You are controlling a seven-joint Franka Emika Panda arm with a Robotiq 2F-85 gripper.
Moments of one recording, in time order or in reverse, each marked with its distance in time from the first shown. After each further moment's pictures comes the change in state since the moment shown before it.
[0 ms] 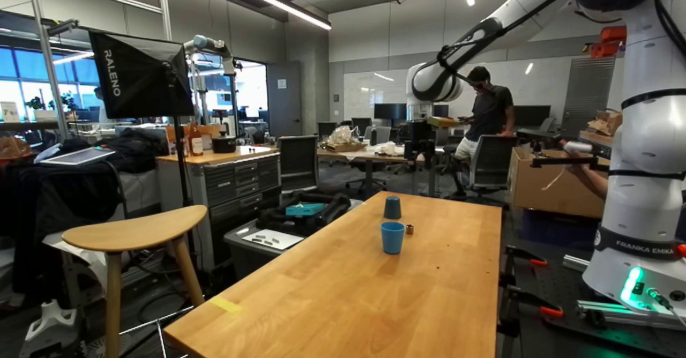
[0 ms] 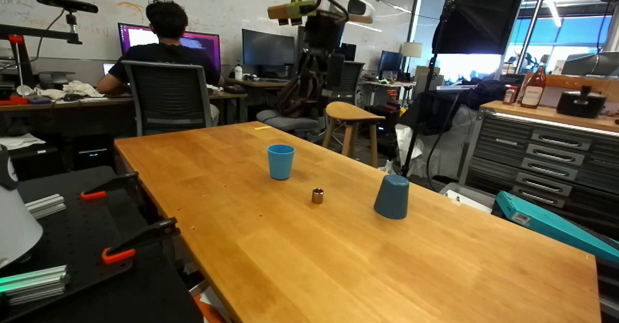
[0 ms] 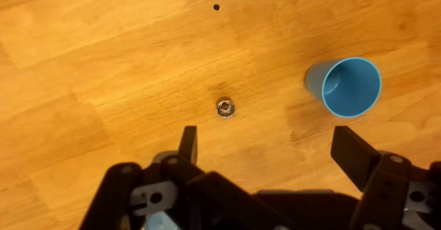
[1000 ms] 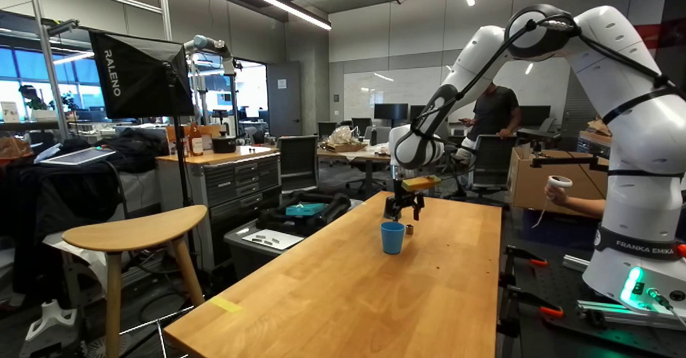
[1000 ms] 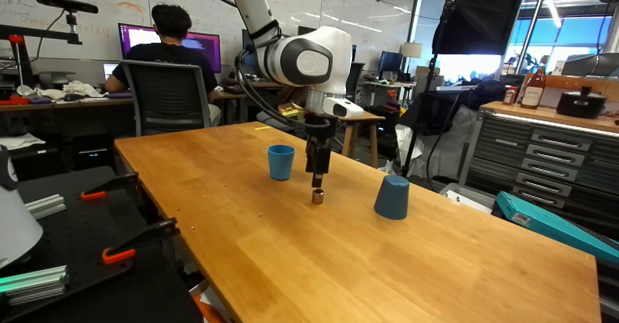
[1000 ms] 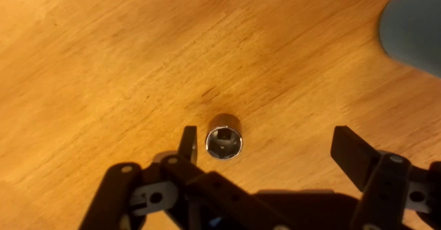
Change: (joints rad) arm 0.049 0.443 0.018 0.057 0.000 0.392 0.357
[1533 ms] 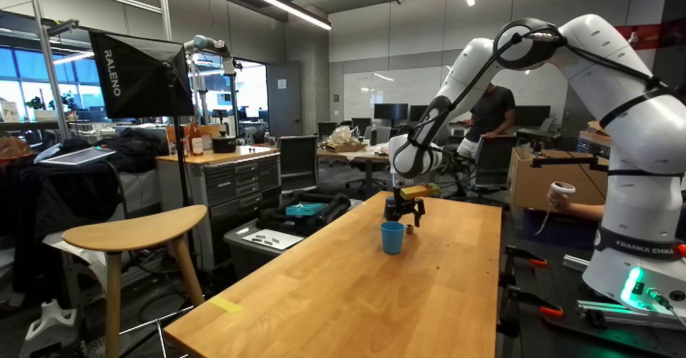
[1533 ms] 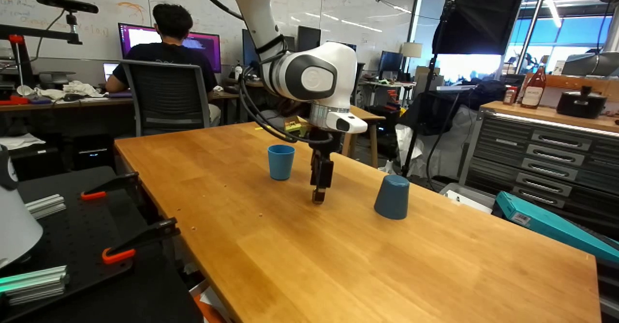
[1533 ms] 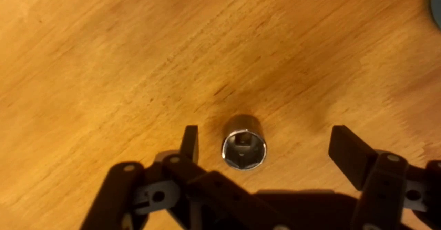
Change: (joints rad) arm -0.005 0.084 -0.017 0.045 0.009 0.024 0.040
